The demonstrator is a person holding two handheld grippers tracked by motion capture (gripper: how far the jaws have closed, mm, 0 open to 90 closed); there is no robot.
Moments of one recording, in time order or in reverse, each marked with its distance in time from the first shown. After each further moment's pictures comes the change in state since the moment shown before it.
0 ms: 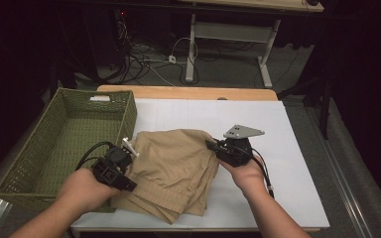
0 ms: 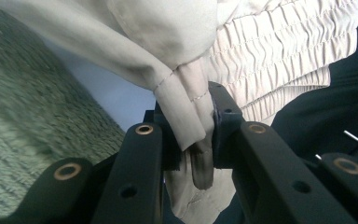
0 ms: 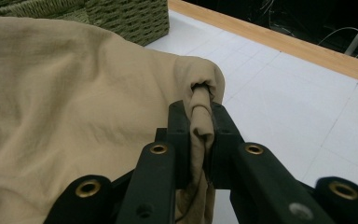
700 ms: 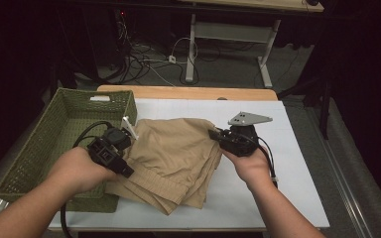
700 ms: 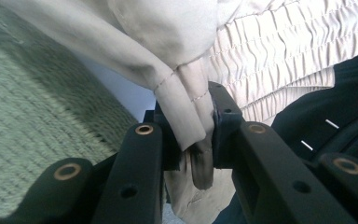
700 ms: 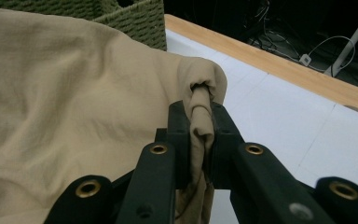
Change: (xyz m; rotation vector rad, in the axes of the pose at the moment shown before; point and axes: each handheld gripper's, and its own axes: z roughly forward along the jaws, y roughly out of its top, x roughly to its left) left arm 0.000 0.022 -0.048 0.043 0.026 0.036; right arm -0.002 0.039 -0.023 -0.010 -0.011 0.005
